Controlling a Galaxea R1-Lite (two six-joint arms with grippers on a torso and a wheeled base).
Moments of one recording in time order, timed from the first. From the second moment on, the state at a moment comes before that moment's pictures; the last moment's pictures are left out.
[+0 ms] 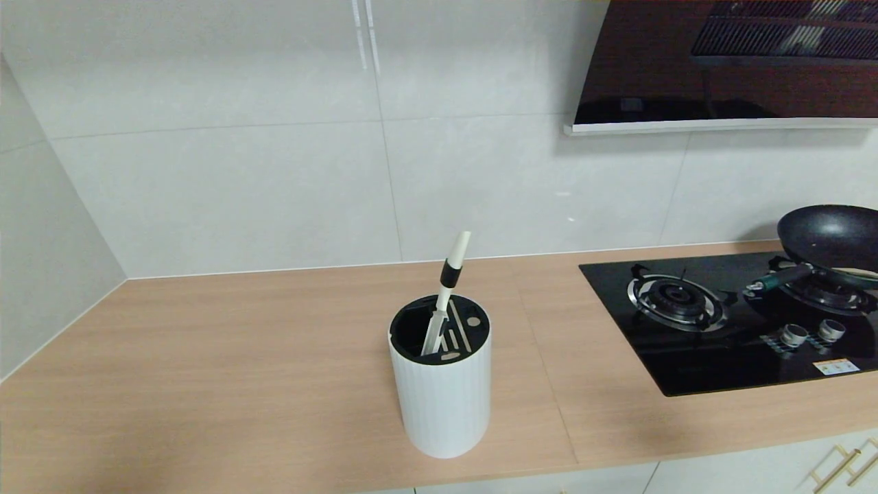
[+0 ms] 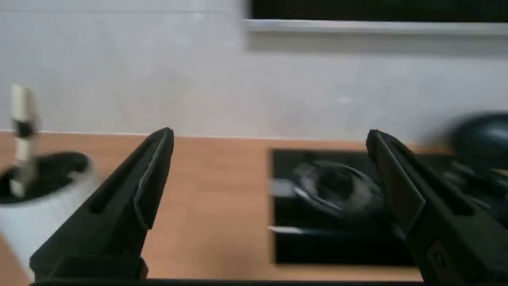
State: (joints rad) left arm -0.22 0.34 -0.44 -0.15 -0.11 -0.25; right arm 0.35 0.58 -0.31 -0.47 -0.30 -0.08
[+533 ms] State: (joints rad) left arm -0.02 0.04 -0.22 -0.13 -0.09 -0.17; right arm 0.03 0.08 -0.20 -0.17 -0.27 -0.09
